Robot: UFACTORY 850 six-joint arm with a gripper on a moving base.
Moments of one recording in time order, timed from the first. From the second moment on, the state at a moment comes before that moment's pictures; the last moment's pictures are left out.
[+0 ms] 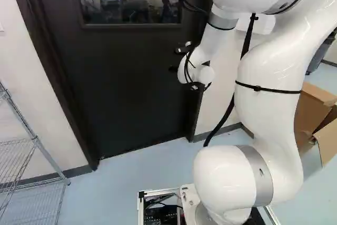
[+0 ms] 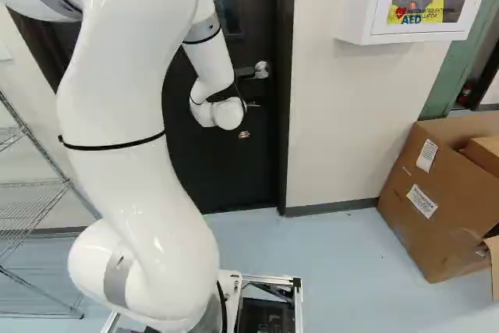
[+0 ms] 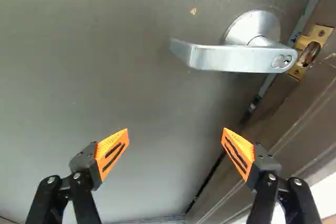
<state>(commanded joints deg) -5.6 -16.1 -41.1 -13.3 50.4 0.0</state>
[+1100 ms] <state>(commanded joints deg) -4.1 -20.9 -46.9 -13.3 50.4 0.0</state>
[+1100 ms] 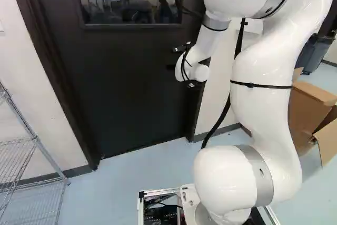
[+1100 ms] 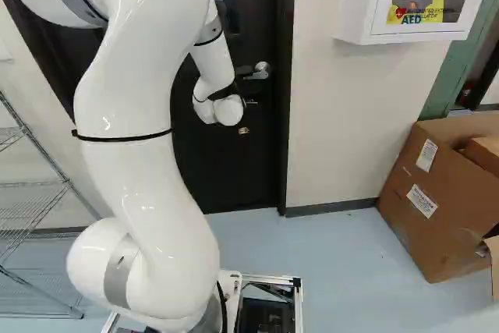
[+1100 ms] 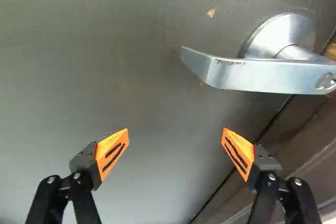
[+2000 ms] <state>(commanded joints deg) -3.1 -26.7 -54.2 -13.3 51.1 0.0</state>
